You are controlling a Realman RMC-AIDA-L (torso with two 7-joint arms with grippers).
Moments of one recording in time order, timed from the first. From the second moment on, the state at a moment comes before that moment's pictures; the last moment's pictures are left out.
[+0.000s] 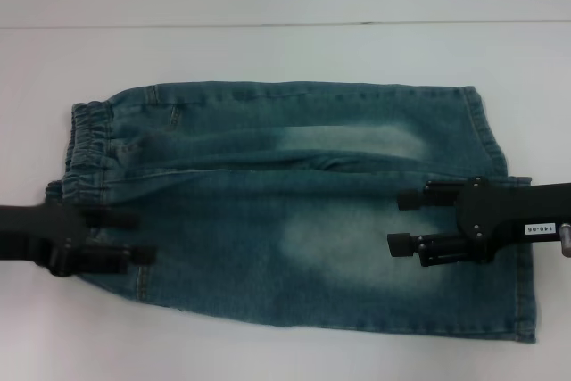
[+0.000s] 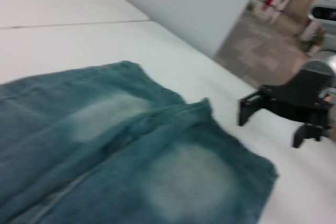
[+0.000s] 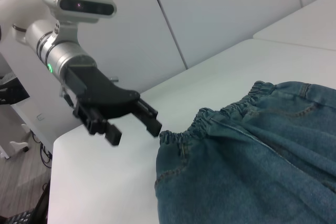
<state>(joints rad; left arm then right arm) -0.49 -2.04 0.51 0.87 2.31 1.88 -1.68 0.54 2.05 -0.69 -0.64 -2.12 -1.71 1.48</state>
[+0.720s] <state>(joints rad) -0.46 -2.01 0.44 0.97 2.54 1.72 -1.76 0.54 2.05 -0.68 -0.64 -2.11 -1.70 1.48</state>
